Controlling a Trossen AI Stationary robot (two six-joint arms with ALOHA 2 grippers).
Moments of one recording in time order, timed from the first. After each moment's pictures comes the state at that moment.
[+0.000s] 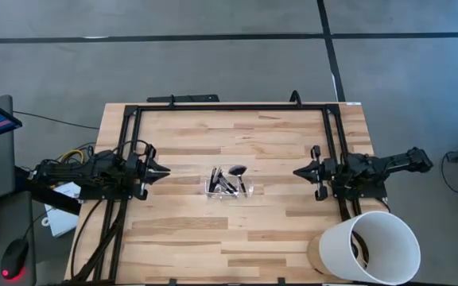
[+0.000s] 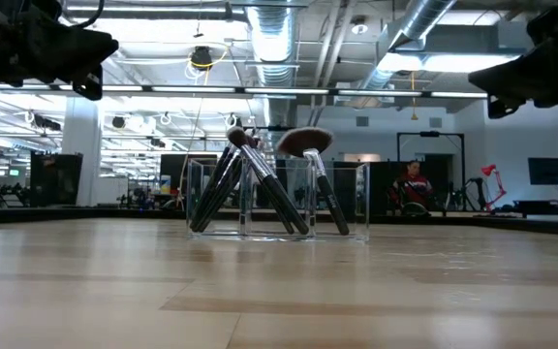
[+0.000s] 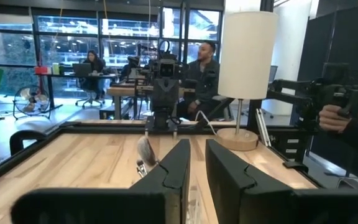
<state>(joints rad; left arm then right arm) -0.05 0.00 0.01 0.13 0.05 -0.01 0.21 0.03 0.02 0.00 0.18 -0.06</state>
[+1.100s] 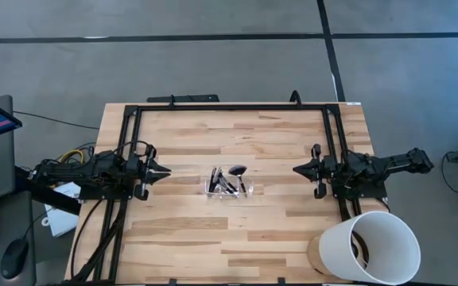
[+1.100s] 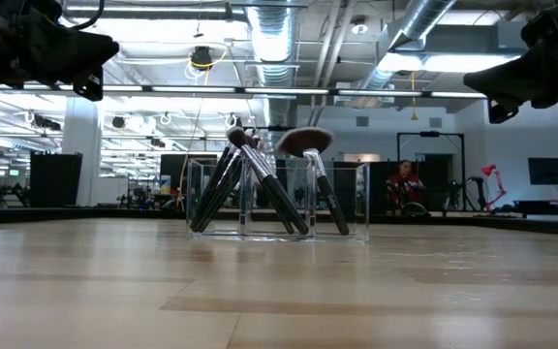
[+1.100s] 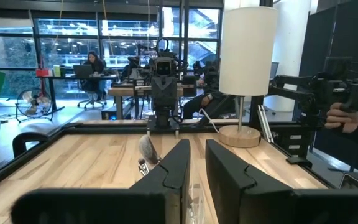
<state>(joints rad) -0.05 0.01 0.01 0.14 0.05 0.02 0.19 0.03 0.02 0.01 0.22 0.02</state>
